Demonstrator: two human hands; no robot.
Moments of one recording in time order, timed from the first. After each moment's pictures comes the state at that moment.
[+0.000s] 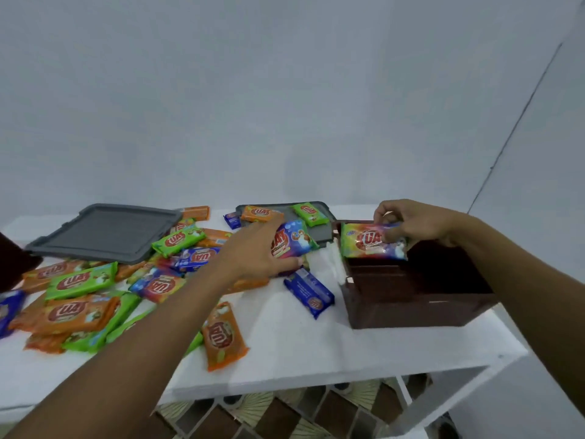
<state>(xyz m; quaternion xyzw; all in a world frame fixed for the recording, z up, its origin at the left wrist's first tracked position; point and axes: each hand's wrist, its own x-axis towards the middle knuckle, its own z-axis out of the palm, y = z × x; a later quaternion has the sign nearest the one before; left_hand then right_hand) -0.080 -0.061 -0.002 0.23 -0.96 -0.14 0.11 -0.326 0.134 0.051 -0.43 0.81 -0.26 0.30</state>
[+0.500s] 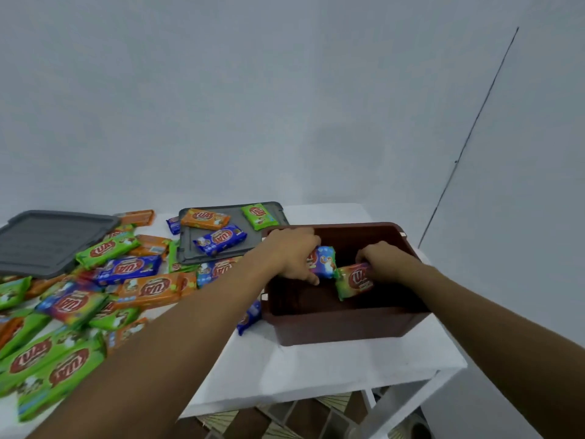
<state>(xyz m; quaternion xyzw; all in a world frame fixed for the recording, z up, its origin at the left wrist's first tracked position) -0.272 0.030 -0.016 0.10 -0.99 0.03 -0.03 -0.436 0.185 -0.047 -0.48 0.87 0.06 0.10</state>
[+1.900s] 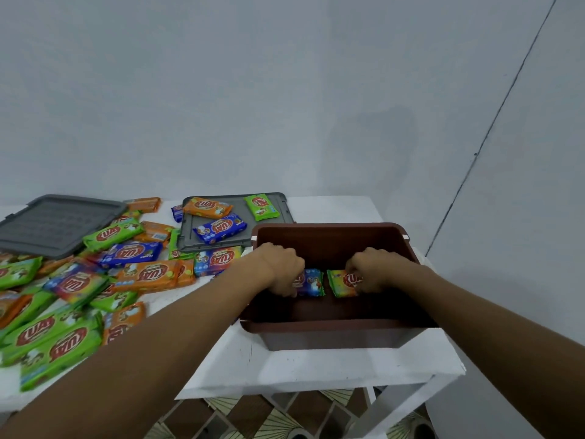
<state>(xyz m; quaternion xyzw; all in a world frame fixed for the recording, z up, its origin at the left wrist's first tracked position) -0.259 0.048 -0.030 0.11 -0.97 0.10 -0.20 -0.418 0.183 -0.045 -0.53 0.82 0.12 0.16</state>
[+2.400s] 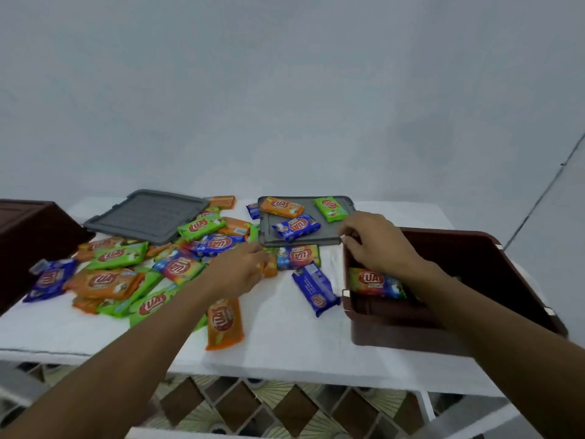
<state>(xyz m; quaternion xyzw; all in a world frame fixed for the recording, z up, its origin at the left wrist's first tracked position) -0.053 -0.082 -0.069 0.23 -0.97 -0.03 0.03 -0.292 0.094 -0.013 -0.63 0.75 -0.22 -0.04</state>
